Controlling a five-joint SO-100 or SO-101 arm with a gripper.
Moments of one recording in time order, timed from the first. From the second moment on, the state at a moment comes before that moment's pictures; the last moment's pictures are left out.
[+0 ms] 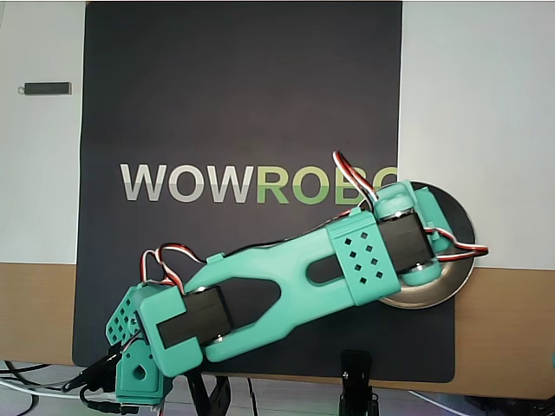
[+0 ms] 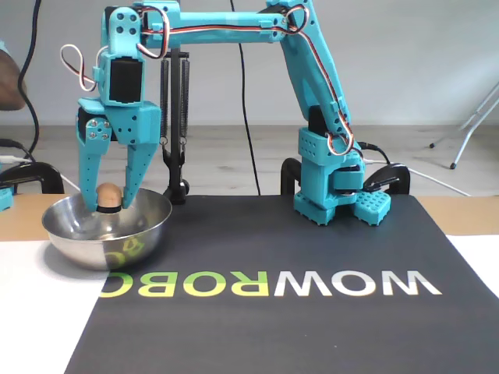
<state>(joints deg) 66.5 64.7 62.1 80.2 -8.1</state>
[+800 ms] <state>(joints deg) 66.5 64.7 62.1 80.2 -7.8</state>
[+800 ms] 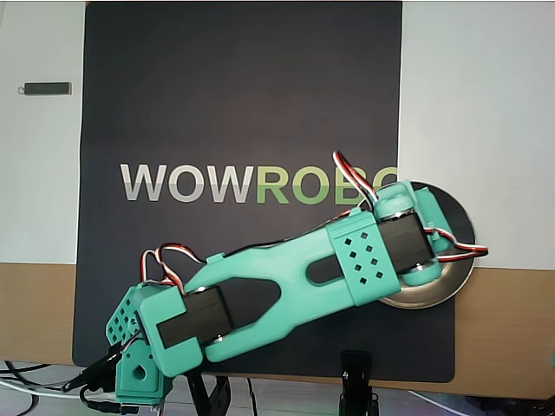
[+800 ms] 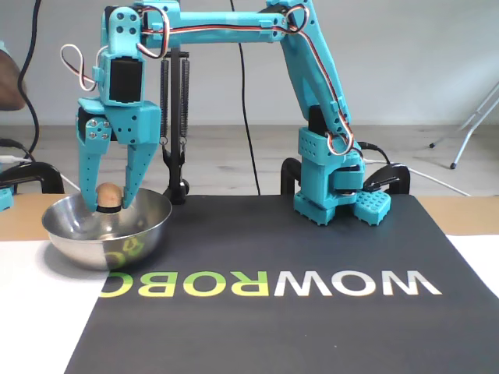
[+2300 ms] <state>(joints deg) 66.5 64.7 62.1 80.2 -7.8</state>
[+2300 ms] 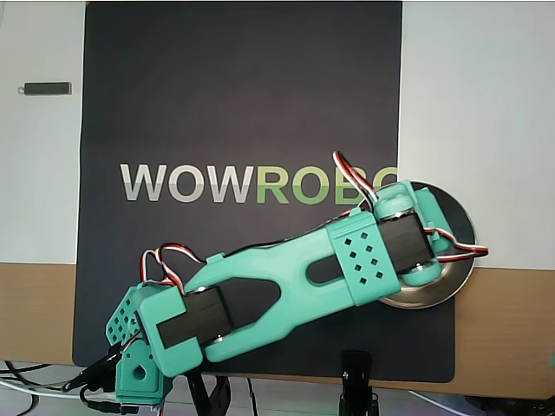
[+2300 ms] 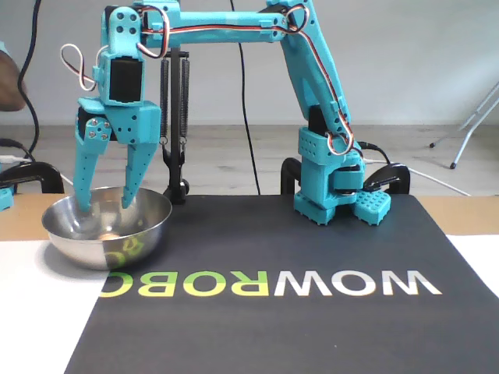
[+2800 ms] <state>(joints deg) 66.8 64.7 62.1 80.2 -7.8</state>
